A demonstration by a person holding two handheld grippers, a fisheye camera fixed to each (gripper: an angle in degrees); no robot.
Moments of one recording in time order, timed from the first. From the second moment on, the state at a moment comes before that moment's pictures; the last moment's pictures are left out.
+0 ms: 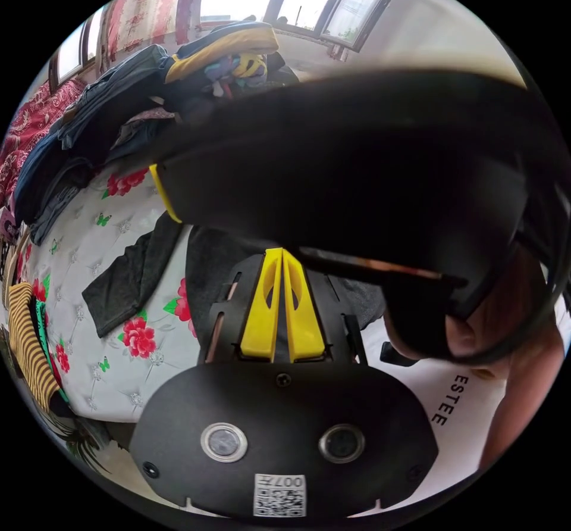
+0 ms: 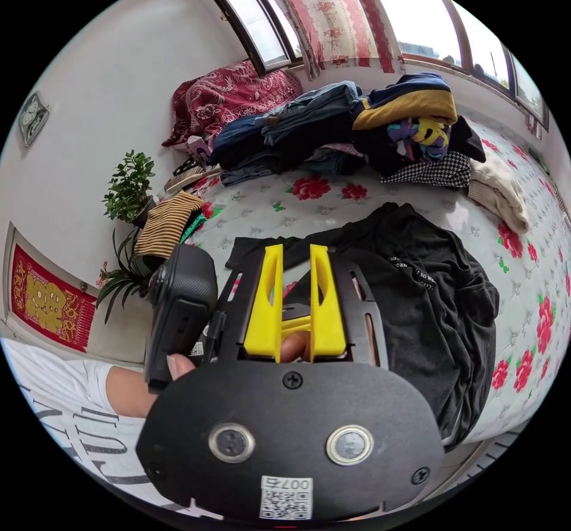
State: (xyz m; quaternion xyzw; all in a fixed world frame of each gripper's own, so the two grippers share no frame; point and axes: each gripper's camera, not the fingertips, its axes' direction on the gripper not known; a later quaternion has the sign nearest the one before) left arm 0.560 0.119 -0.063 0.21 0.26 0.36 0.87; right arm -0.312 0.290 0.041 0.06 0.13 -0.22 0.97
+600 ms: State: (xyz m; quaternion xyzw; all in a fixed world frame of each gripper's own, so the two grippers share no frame) left arm 0.537 0.111 -0.035 0.20 0.27 0.38 0.86; right arm -0.320 0.282 0.064 0.05 0.15 -0.22 0.96
